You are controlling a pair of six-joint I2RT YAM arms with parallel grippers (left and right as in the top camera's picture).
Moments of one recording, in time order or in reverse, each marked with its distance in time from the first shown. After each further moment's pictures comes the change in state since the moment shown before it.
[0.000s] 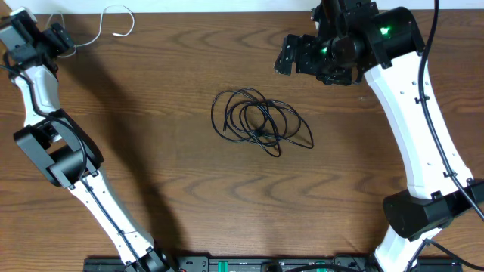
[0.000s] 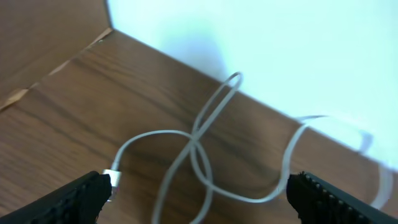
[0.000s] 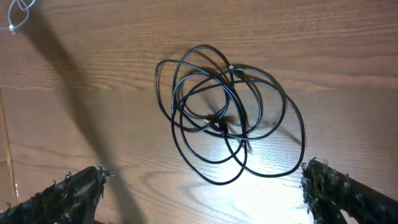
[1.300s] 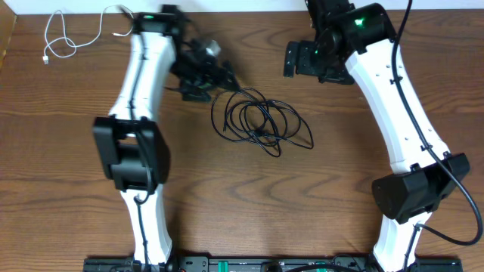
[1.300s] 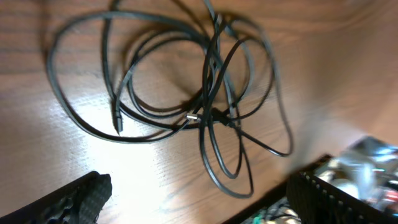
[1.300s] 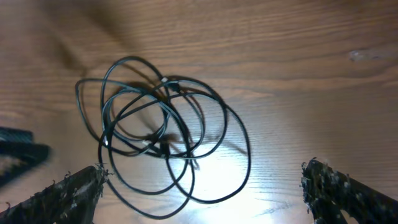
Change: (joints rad) left arm -0.710 -0.336 -0.161 -1.233 0.336 0.047; right arm -0.024 0.119 -0.004 -0.023 0.205 -0.008
